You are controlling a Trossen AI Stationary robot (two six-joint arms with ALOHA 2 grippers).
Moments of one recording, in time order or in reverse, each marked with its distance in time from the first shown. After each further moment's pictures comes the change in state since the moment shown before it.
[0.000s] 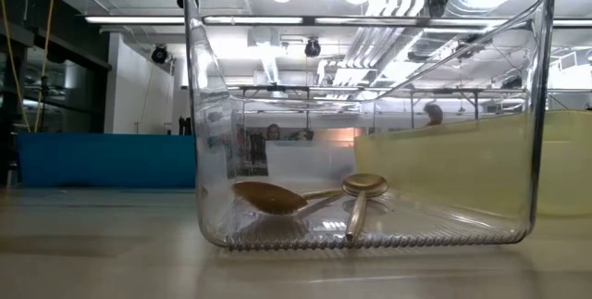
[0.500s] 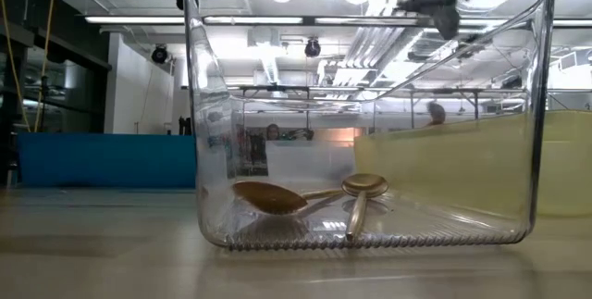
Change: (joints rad) left arm 0.000 0.000 0.000 -0.001 0.001 -0.052; right arm 0.000 -0.002 0.007 -0.204 -0.007 0.163
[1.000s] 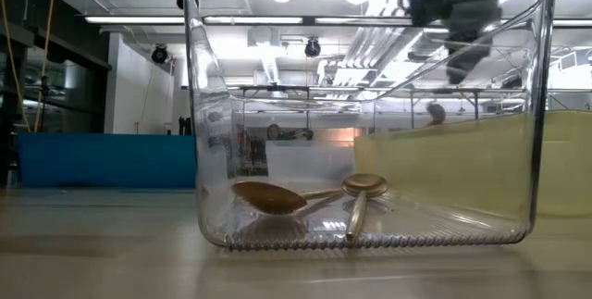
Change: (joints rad) left arm 0.000 0.000 0.000 0.009 0.000 -0.009; right arm 0.000 0.417 0.414 -1.025 -0.129 -0.005
